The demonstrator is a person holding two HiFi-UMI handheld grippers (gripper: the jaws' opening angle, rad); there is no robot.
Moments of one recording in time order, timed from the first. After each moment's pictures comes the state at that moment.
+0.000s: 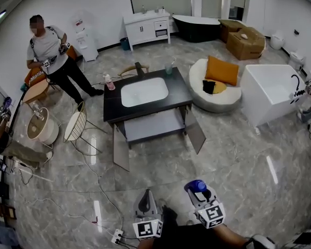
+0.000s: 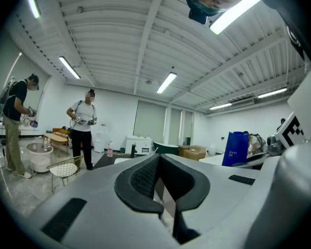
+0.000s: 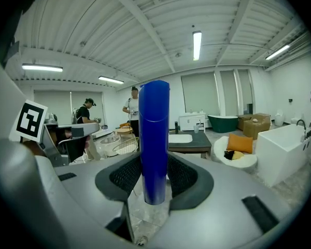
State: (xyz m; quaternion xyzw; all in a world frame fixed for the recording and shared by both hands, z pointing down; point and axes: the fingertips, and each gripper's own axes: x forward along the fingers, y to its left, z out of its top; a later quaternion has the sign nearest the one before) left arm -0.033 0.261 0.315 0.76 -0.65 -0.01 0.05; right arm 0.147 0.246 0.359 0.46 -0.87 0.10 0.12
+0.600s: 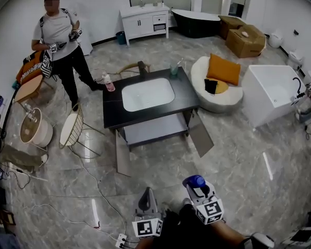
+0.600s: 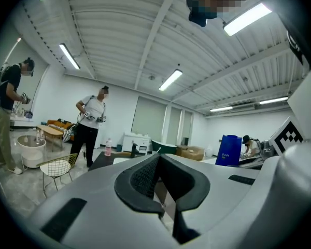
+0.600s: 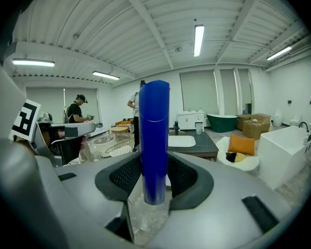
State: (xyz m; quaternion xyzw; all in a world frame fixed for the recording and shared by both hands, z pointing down) left arm -0.110 0.154 0.320 0.77 -0.63 -0.02 0.08; right arm 0.064 0.133 0.360 0.48 -0.86 0.11 0.13
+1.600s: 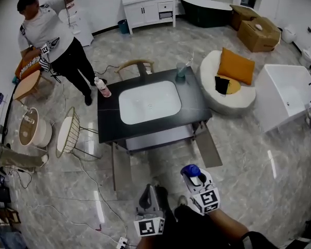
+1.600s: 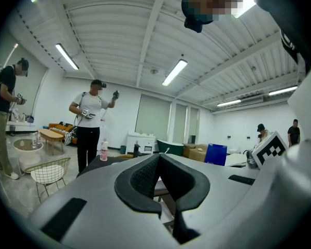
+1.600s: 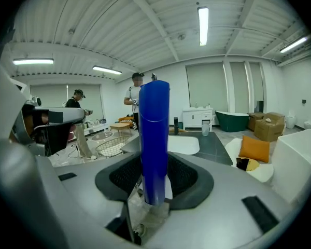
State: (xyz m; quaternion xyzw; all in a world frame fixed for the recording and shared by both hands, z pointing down) left arm -0.100 -0.053 0.340 0.75 -0.66 0.00 0.06; right arm 0.051 -0.110 0.416 0.44 -0.88 0.11 0.15
